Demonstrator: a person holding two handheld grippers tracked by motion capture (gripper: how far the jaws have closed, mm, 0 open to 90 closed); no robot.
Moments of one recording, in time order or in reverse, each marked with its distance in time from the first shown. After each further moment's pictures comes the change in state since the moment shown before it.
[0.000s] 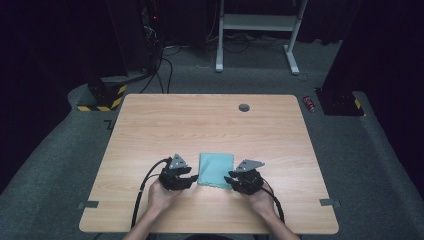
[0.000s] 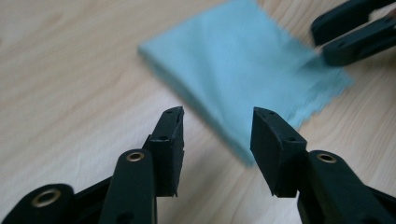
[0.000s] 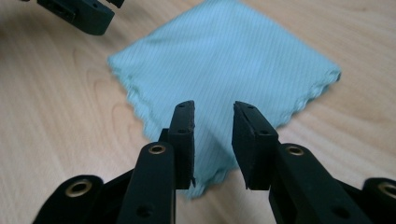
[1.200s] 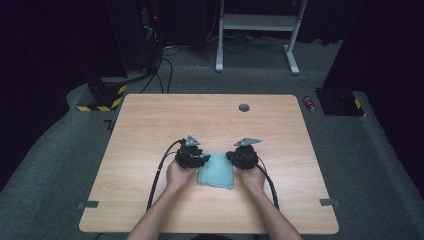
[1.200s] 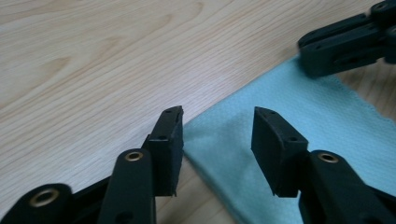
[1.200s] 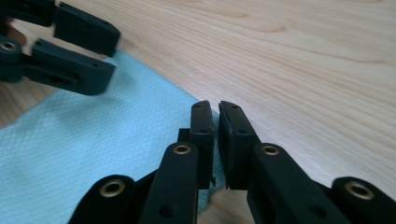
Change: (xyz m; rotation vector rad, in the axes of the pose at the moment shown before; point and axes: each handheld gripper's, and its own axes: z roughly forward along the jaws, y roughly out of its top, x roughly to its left) left arm 0.037 0.033 0.063 0.021 0.051 -0.097; right arm -0.057 0.028 0.045 -0.012 -0.101 0.191
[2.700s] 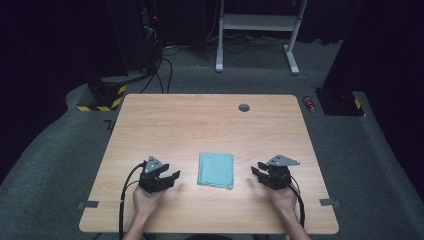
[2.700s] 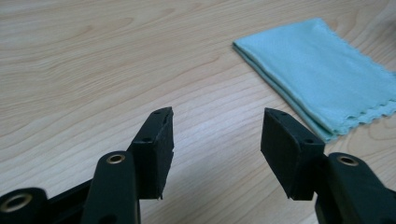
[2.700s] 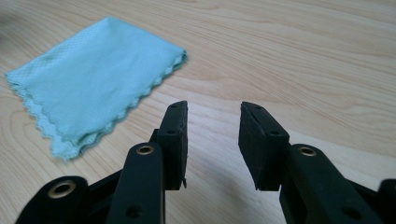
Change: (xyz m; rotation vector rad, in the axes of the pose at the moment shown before) left arm 0.007 -0.084 -0.102 -0.125 0.137 -0.085; right arm -0.022 -0.064 -0.095 -0.093 -0.071 0.004
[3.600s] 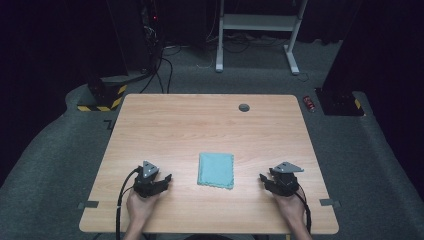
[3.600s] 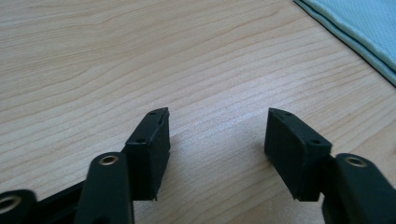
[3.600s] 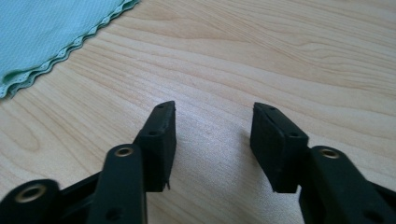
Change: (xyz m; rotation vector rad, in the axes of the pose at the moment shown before) left arm 0.010 -0.021 0.003 0.066 0.139 0.007; right arm -0.011 -0.026 -0.005 0.088 -0.115 -0.020
